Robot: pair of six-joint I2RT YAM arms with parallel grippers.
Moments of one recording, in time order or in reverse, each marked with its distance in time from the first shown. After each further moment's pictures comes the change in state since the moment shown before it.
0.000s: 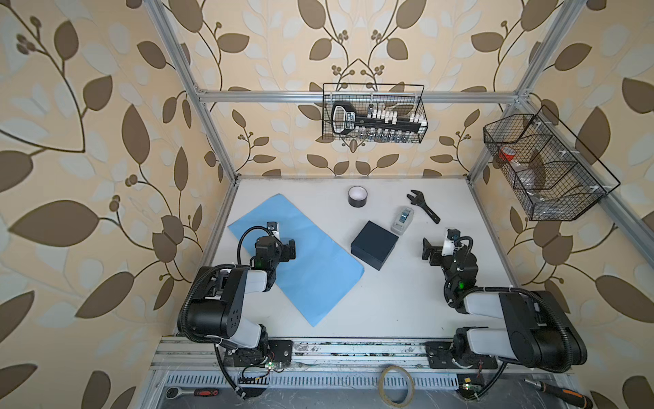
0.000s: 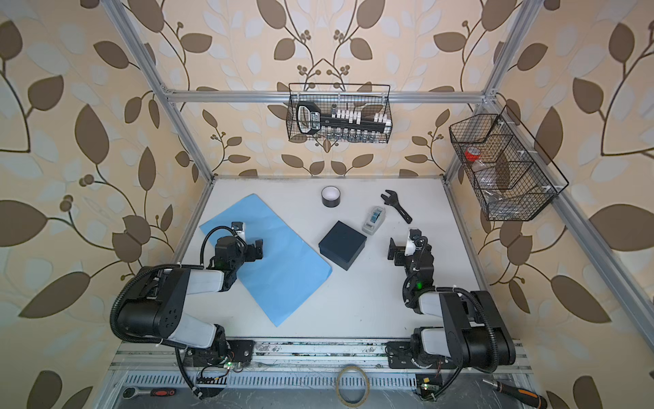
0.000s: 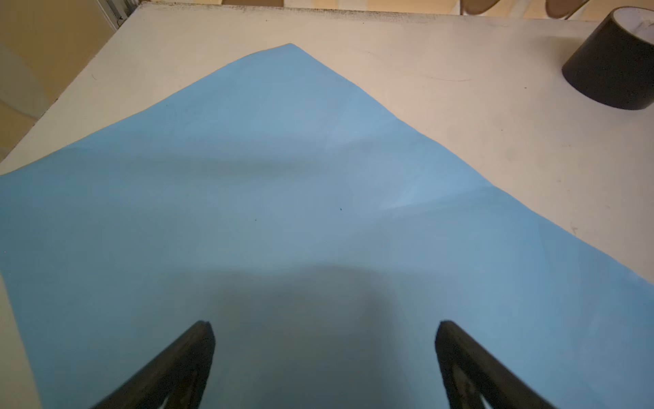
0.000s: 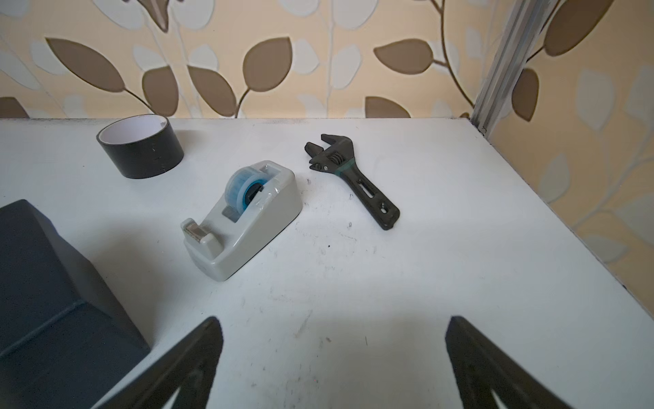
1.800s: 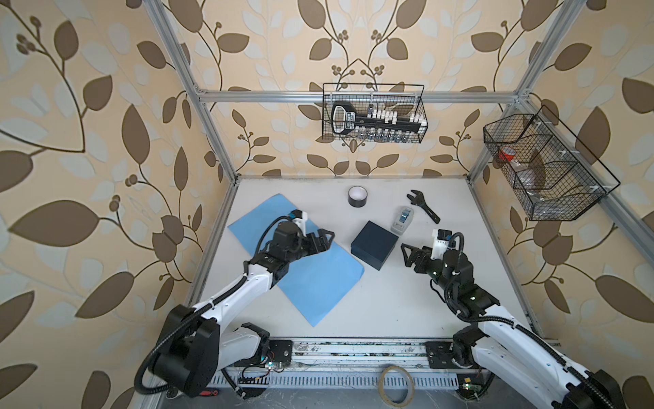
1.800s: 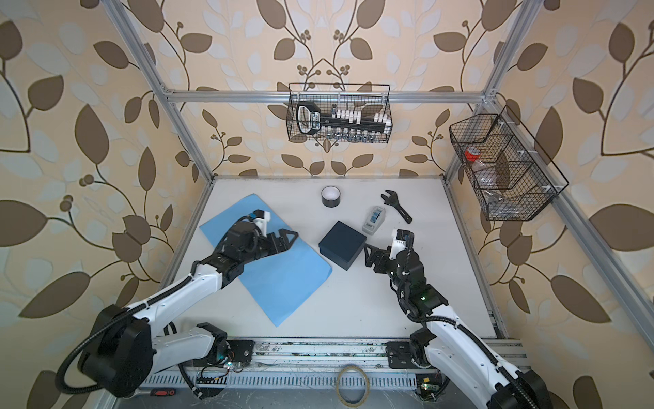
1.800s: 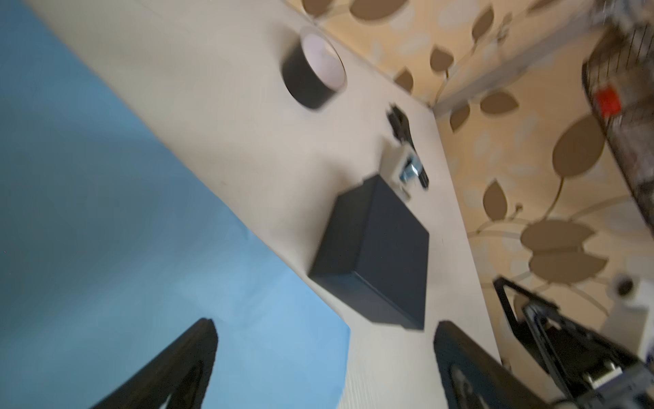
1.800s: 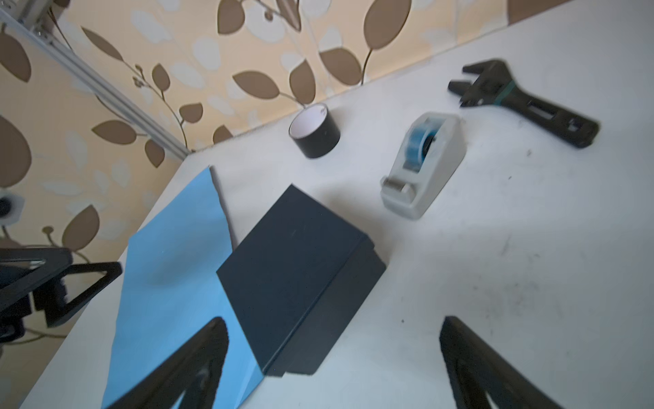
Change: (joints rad) left arm -0.406 -0.219 0.363 -0.610 0.378 -0.596; right arm 0.374 -0.525 0.174 -0.862 -0.057 0.529
